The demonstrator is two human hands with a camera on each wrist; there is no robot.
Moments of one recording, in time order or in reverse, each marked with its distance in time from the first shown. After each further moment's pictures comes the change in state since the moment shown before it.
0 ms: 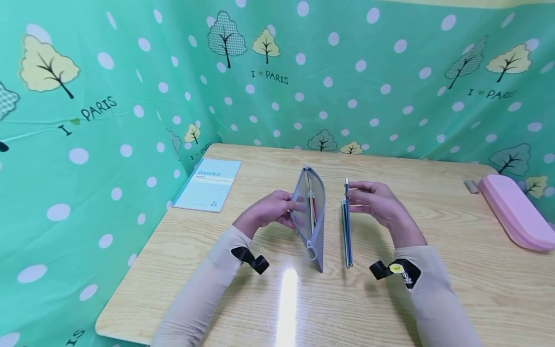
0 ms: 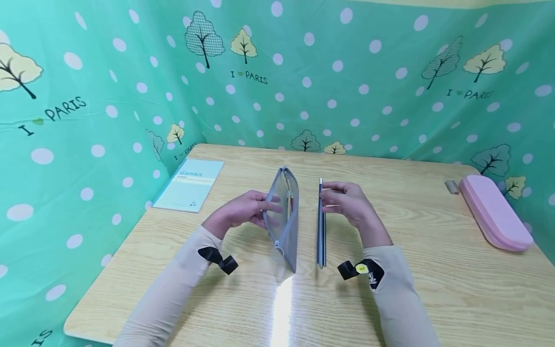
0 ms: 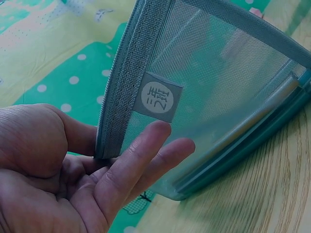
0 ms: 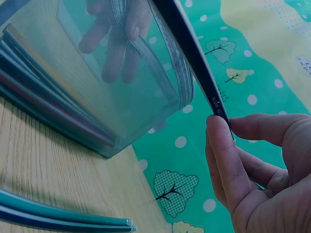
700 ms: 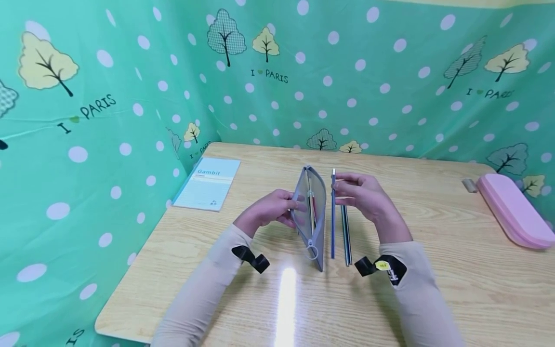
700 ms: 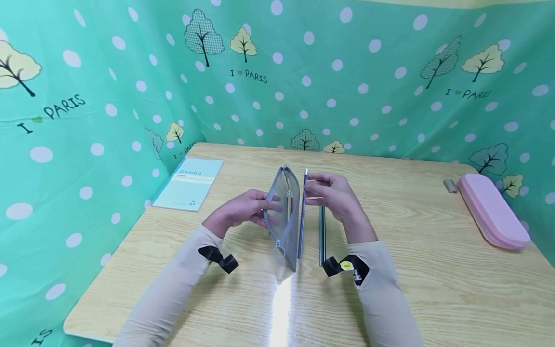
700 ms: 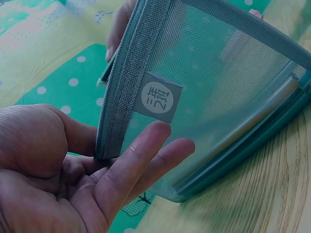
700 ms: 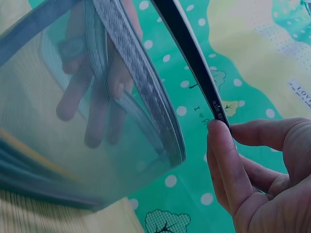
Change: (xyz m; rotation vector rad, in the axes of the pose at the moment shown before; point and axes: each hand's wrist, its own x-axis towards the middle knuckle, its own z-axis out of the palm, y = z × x) left_hand -0.001 0.001 0.002 -0.003 -0.003 -0.001; right_hand -0.001 -0.025 0.037 0.019 0.016 -0.027
